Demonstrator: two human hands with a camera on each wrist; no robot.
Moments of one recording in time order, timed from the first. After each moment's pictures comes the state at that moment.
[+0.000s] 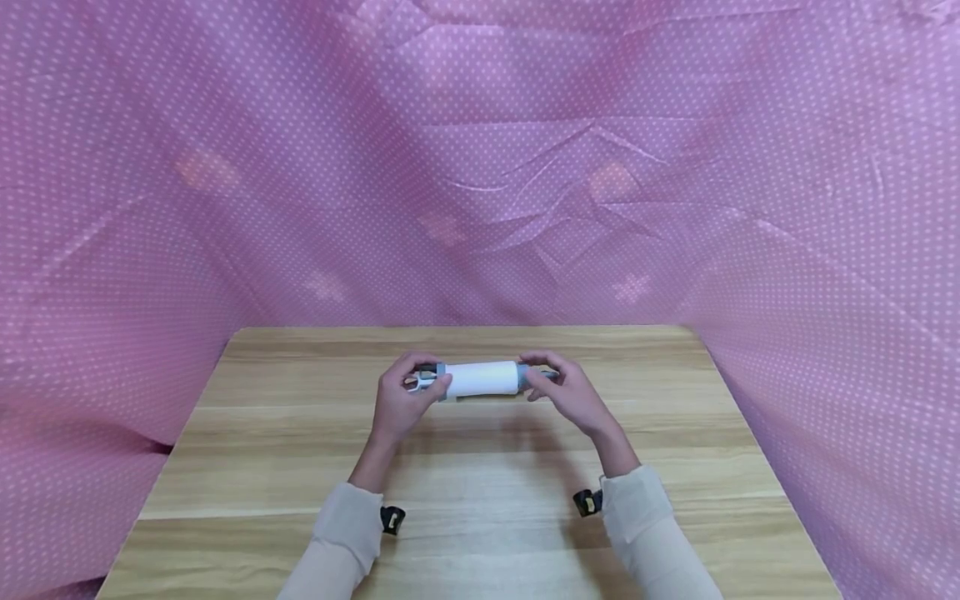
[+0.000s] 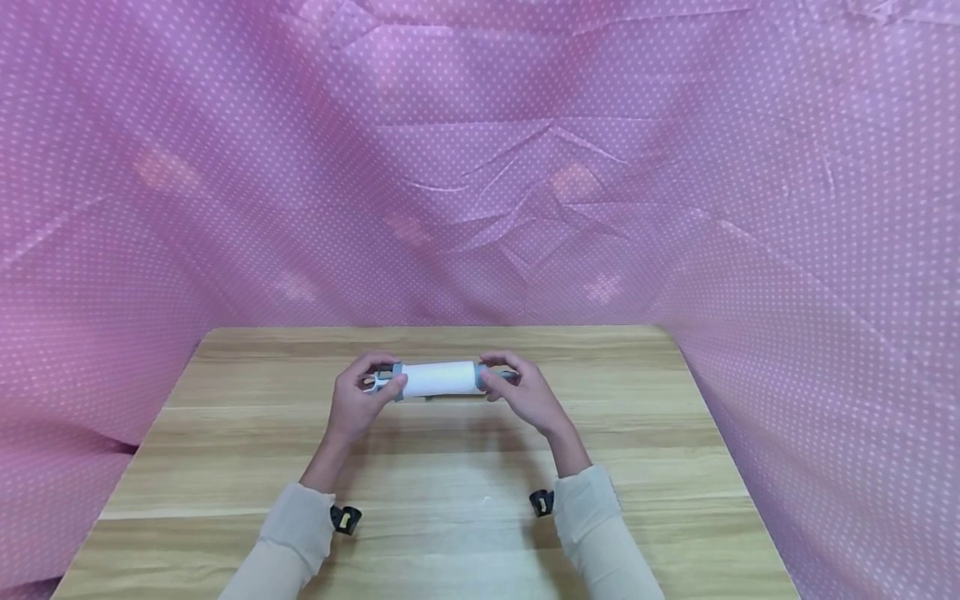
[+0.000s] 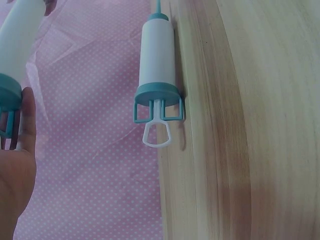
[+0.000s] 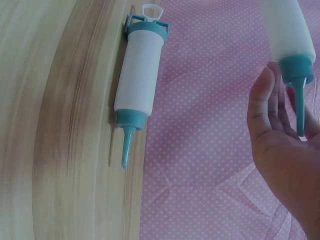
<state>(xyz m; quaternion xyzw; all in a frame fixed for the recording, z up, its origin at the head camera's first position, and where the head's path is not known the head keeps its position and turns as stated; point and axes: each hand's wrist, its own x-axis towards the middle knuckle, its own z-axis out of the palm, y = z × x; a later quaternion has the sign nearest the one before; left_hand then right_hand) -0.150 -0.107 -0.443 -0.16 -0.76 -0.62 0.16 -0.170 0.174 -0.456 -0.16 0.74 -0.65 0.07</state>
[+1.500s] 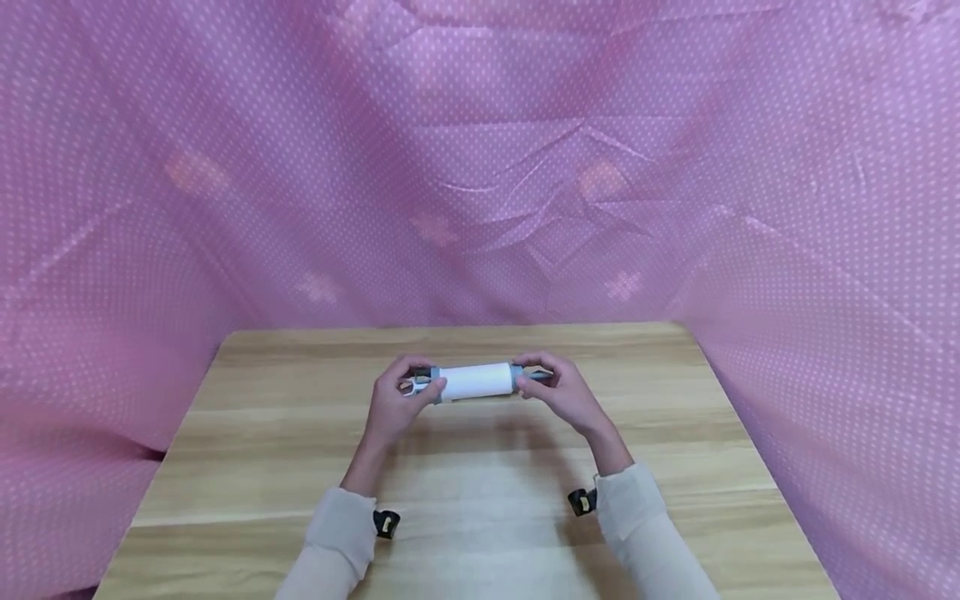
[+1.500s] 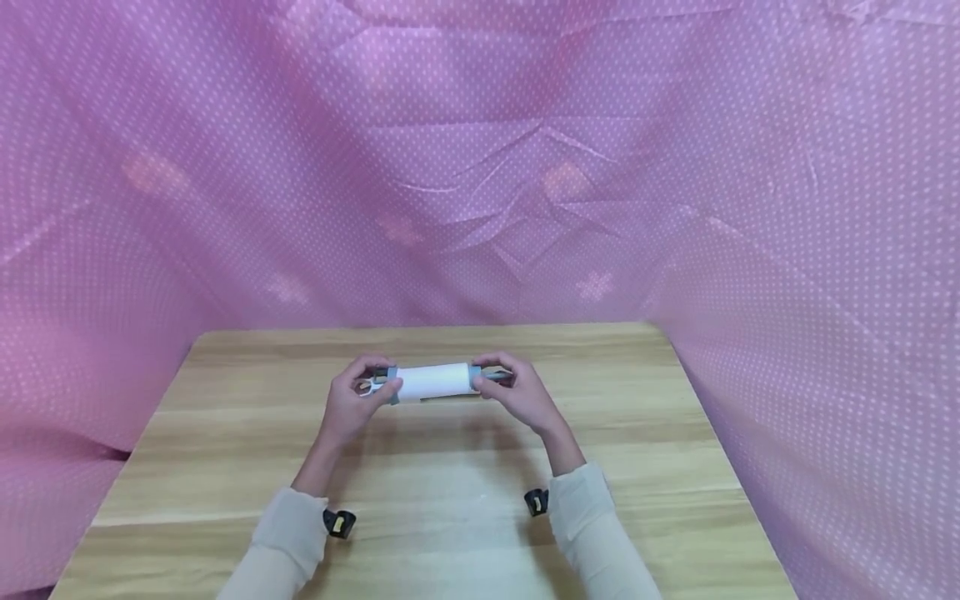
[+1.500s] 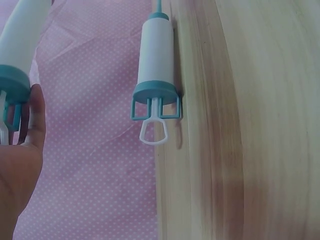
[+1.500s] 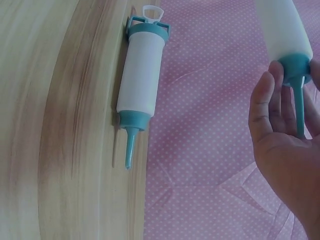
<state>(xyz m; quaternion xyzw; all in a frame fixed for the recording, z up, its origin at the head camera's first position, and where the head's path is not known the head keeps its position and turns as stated) -0.152 -0.112 -0.448 -0.12 -0.76 -0.64 0.08 -0.169 0.173 -0.456 -0.17 0.73 -0.66 0.06</state>
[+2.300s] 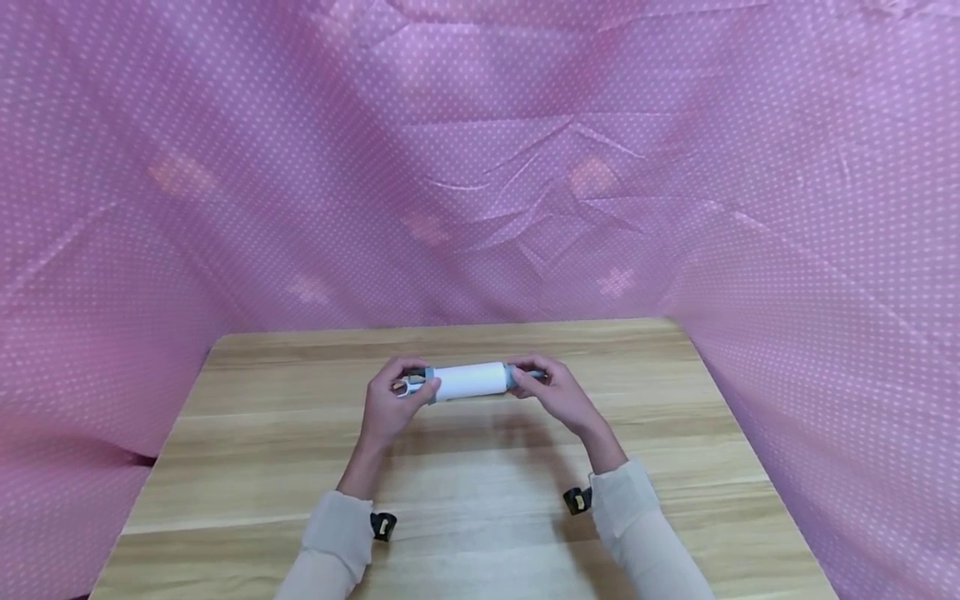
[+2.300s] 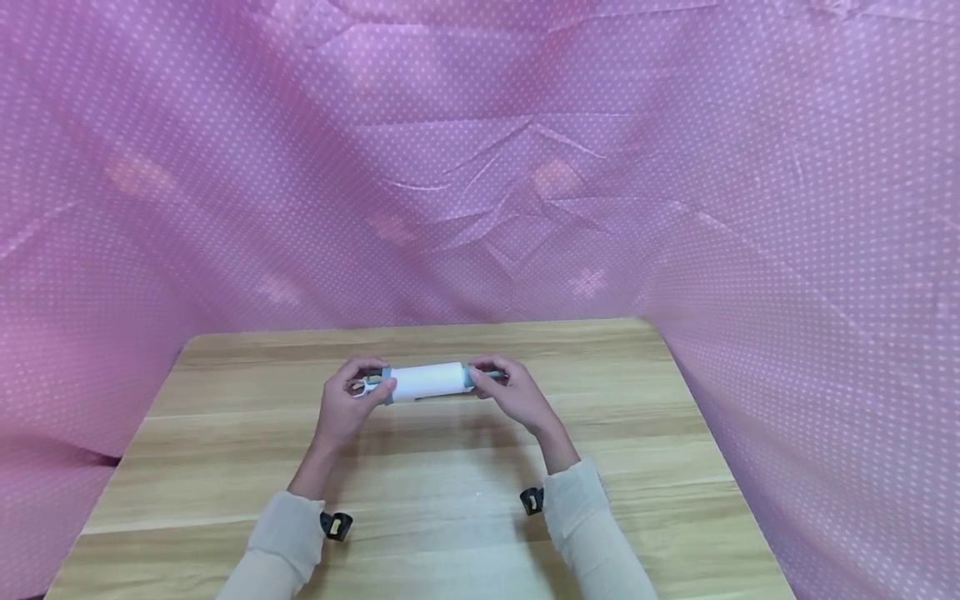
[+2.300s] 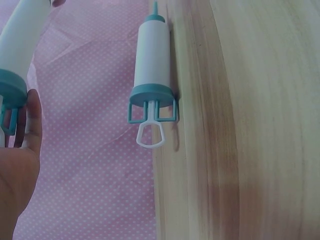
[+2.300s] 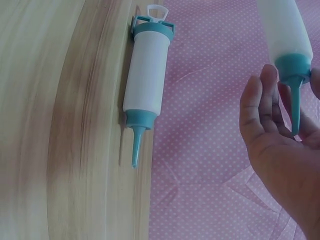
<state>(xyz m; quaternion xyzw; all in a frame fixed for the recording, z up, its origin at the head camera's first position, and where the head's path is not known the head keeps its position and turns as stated) -0.151 -0.106 -0.453 -0.13 -0.75 -0.64 0.12 -0.170 0.176 -0.465 -0.13 0.75 -0.65 0.08</state>
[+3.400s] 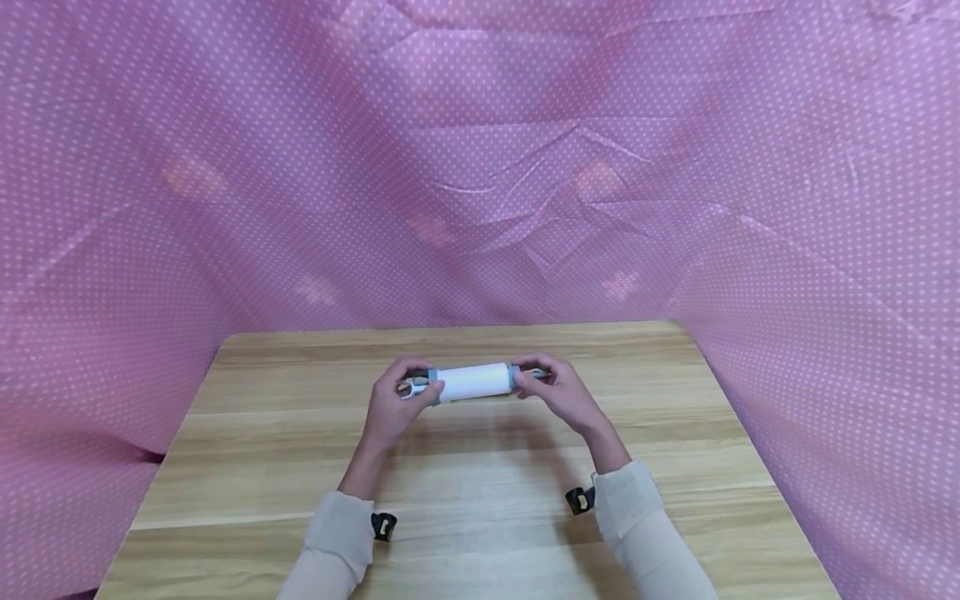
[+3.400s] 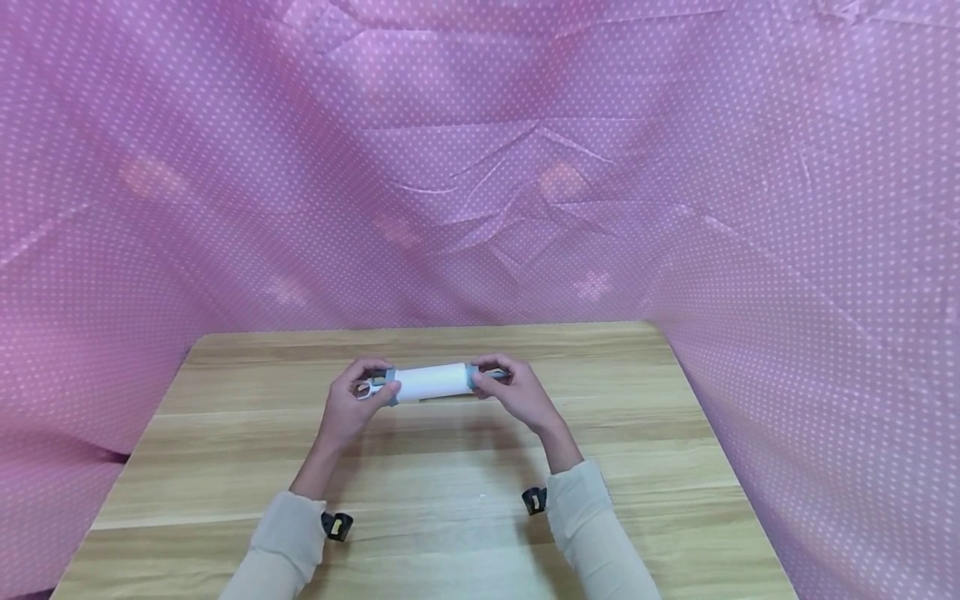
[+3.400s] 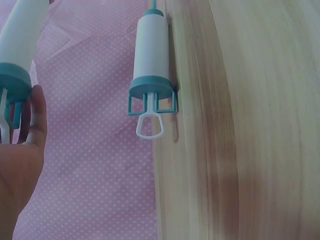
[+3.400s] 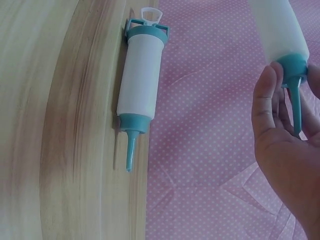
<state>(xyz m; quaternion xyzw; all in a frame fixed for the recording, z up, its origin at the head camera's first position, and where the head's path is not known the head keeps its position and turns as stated) -0.149 -0.112 -0.449 -0.13 -0.75 -0.64 0.09 -0.171 0.174 -0.461 -0.15 0.74 -0.65 0.06</state>
